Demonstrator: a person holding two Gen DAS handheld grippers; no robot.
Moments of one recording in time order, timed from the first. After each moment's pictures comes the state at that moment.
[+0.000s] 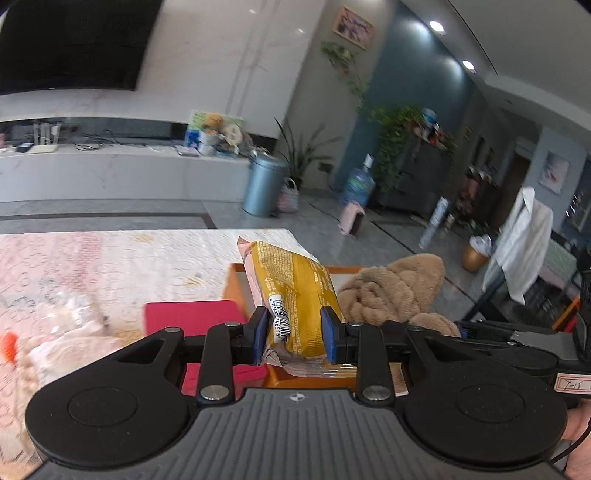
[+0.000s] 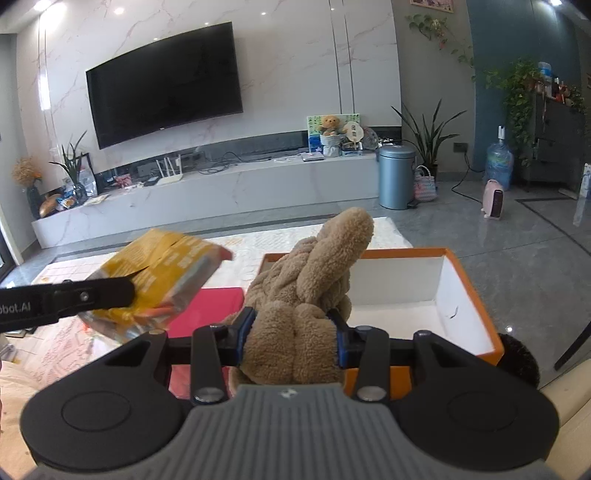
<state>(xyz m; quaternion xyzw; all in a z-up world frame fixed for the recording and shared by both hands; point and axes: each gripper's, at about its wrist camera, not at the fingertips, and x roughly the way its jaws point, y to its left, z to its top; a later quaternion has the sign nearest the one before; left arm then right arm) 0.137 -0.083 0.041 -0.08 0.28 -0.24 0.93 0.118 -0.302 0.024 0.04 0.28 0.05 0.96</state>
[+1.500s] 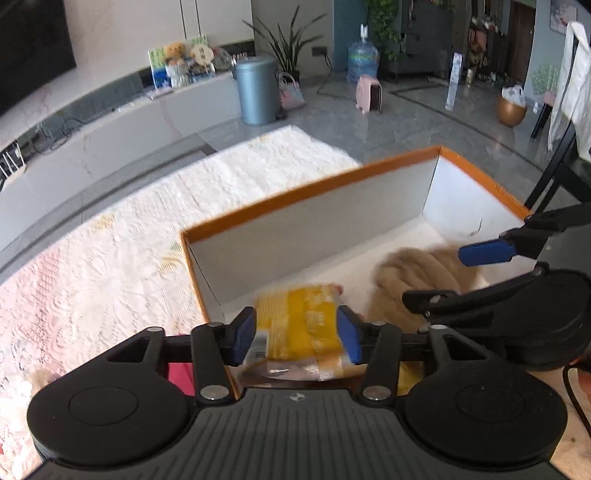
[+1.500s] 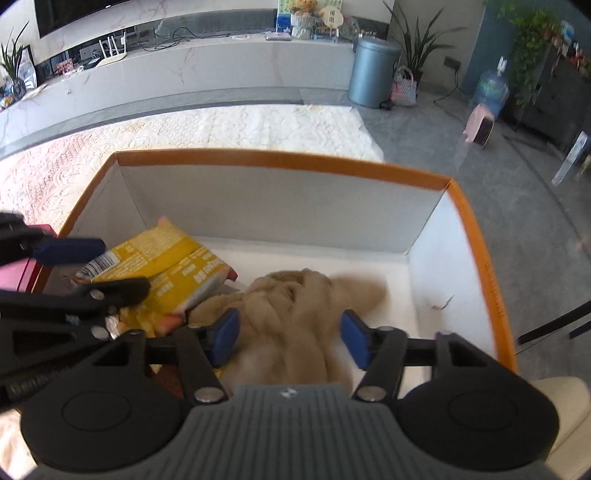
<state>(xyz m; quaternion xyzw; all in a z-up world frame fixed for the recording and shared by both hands) 0.258 -0.195 -0.043 0.12 0.40 -0.21 0.88 0.289 -0.348 -0.074 -0.05 0.45 0.00 0.89</state>
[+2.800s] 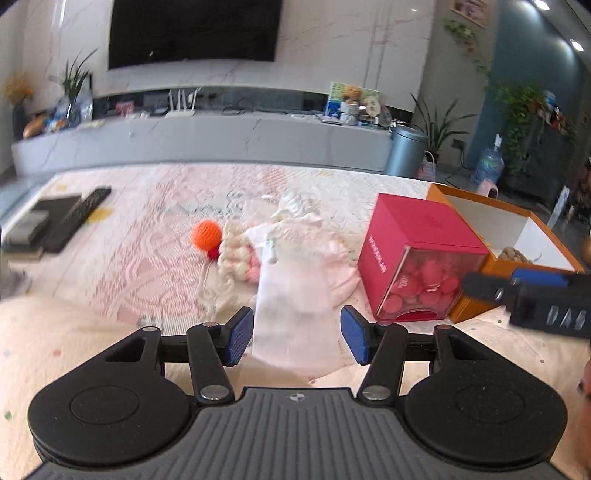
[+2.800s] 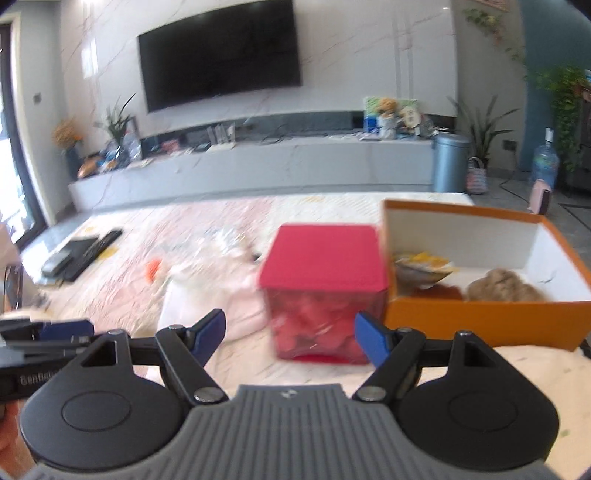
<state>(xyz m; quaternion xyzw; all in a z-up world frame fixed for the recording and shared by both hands) 0.059 0.055 -0.035 -0.07 0.33 -0.02 0.94 0.089 -0.155 -0.043 0.00 0.30 0.13 0.94</state>
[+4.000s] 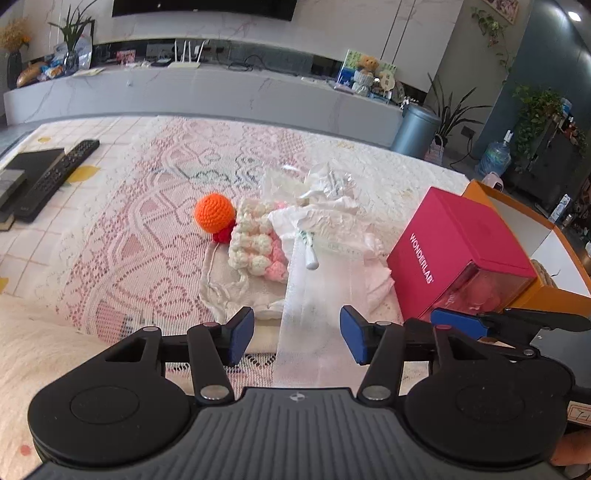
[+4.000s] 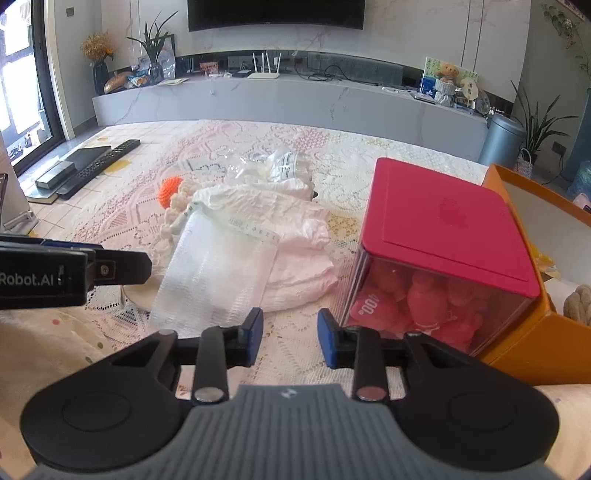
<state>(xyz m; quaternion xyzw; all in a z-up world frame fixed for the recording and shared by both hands) 0.111 0.101 -0.068 -0.11 0.40 -0.03 0.91 0.163 -0.083 -0.107 -0.07 0.38 0.18 0.91</state>
